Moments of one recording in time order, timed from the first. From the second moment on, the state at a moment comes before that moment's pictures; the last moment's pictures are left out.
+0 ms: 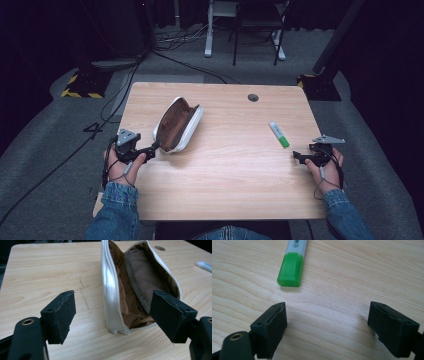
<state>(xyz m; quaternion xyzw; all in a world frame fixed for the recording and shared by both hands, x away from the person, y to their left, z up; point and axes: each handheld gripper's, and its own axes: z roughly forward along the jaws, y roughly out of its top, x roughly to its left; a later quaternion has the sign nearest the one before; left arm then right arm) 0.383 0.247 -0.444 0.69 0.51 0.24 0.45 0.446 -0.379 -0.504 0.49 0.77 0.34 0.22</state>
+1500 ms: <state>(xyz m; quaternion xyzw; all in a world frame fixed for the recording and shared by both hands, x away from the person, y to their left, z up) 0.456 0.219 -0.482 0.69 0.55 0.22 0.43 0.444 -0.378 -0.504 0.50 0.77 0.34 0.22</state>
